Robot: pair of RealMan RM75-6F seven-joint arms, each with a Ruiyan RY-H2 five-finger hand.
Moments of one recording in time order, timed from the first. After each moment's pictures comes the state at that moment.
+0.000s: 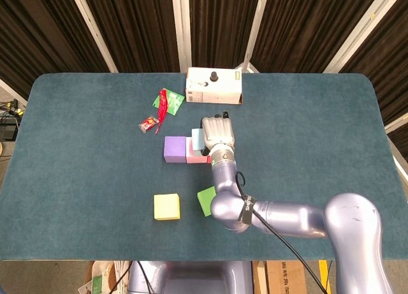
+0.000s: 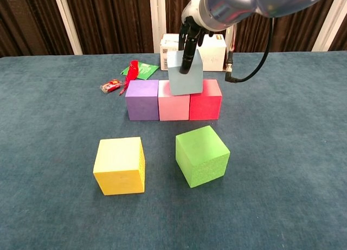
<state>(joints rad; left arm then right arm) -0.04 -1.31 -0.32 -1.53 1.29 1.75 0.01 1.45 -1.57 0.46 -1.48 0.22 1.15 -0.96</state>
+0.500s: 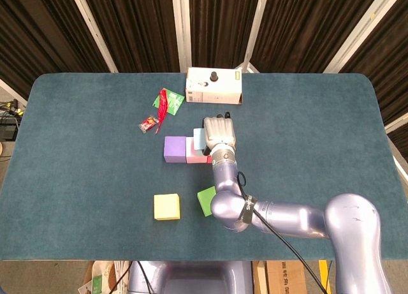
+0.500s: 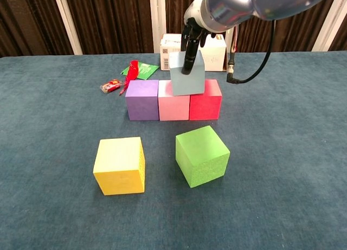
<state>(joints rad) -0.04 -1.31 -0.32 -1.53 1.29 1.75 0.02 1.42 -1.58 0.49 -1.47 0.21 1.16 -0.99</state>
